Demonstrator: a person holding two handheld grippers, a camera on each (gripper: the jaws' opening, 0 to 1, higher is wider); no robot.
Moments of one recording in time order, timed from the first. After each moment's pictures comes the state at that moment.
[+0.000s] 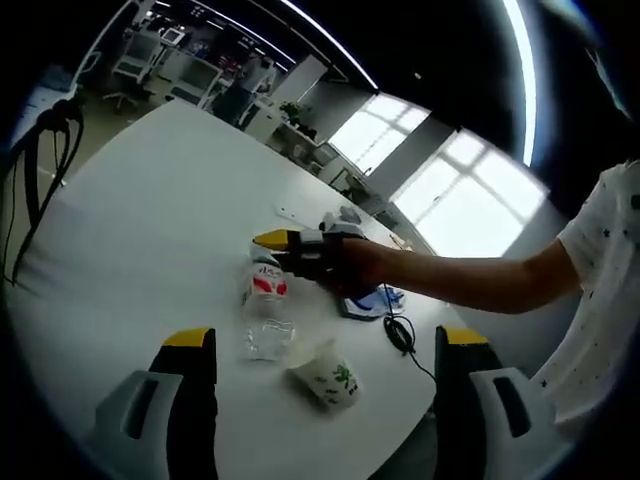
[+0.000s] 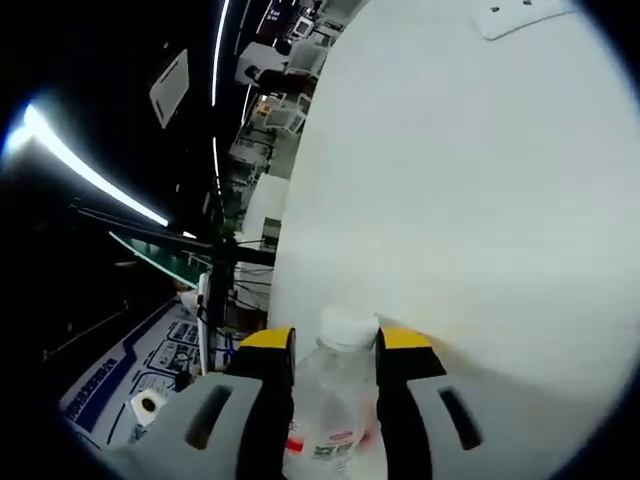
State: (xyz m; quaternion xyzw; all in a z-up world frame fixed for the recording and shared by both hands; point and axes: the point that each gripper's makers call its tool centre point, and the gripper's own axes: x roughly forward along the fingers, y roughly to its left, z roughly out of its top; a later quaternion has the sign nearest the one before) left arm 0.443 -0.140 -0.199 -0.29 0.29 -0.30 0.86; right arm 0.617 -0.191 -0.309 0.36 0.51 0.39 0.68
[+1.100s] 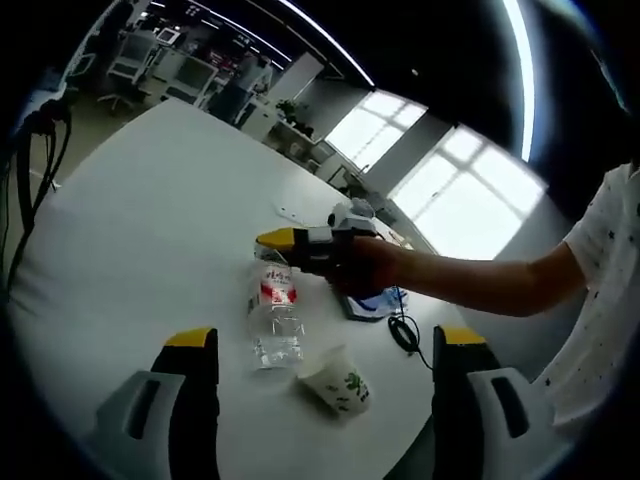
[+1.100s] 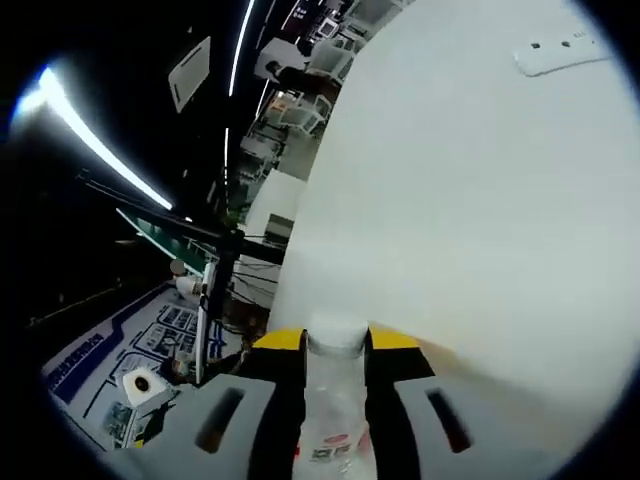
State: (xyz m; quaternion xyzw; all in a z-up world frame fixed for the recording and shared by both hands) left arm 0.460 -0.143 -0.206 -0.28 0.29 -0.31 0.86; right arm 0.612 -0.184 -0.287 0.32 0.48 0.42 0.70
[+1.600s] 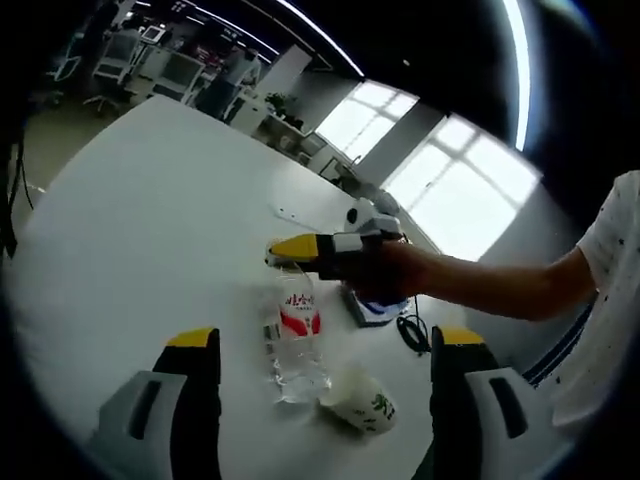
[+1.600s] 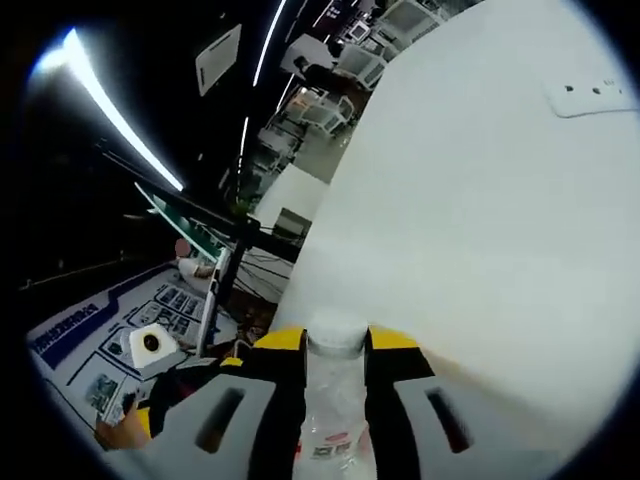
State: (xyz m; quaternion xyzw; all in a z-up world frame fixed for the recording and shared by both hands) left arm 0.508 -0.148 -0.226 -0.26 0.30 -0.34 0.85; right arm 0.604 -0.180 -0.268 0.28 0.45 0.45 0.71
